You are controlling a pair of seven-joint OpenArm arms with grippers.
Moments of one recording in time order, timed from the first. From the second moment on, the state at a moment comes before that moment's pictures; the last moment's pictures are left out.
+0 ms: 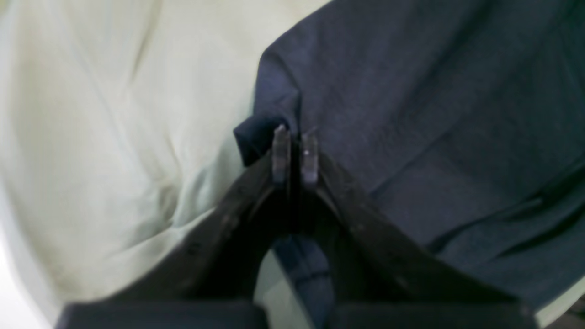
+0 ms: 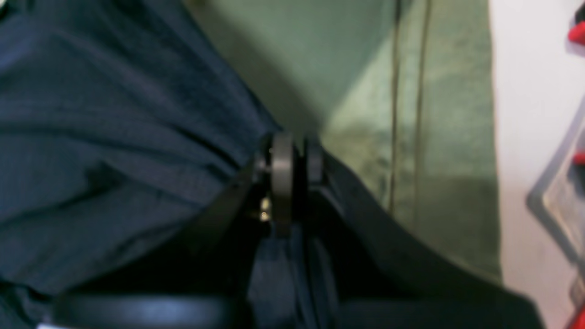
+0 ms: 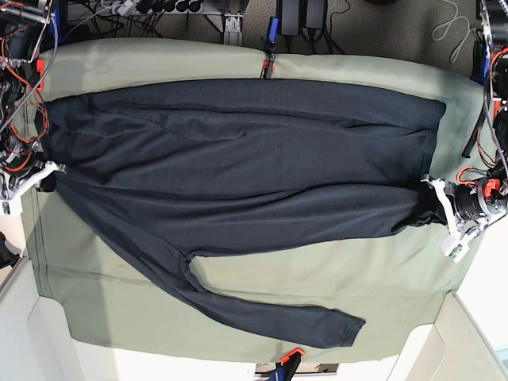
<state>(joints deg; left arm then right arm) -9.7 -43.0 -3.0 78.5 -38.6 -38.5 51.1 5.3 22.3 20.7 78.1 27.0 21.9 -53.3</state>
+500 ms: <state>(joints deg) -0.4 -44.6 -2.9 83.1 -37.3 -38.4 51.4 -2.5 22.9 27.4 82.9 29.7 22.0 -52.9</state>
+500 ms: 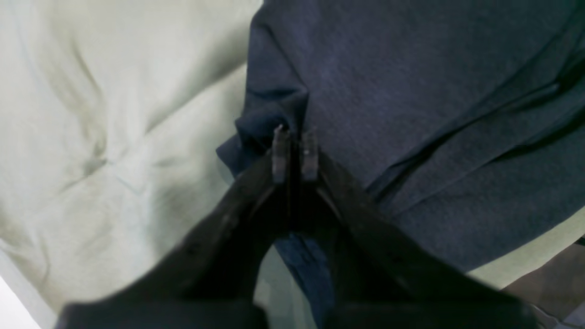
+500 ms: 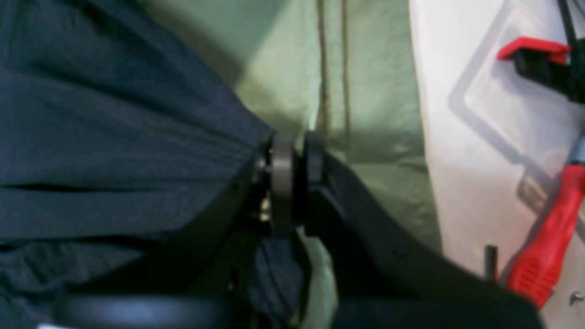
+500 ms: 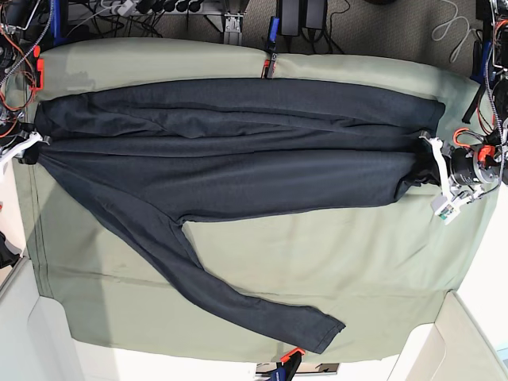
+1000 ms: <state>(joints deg) -5.7 -43.3 -3.0 79.2 -37.3 -36.0 46.0 -2.4 22.9 27.4 82.9 31.0 22.0 -51.8</state>
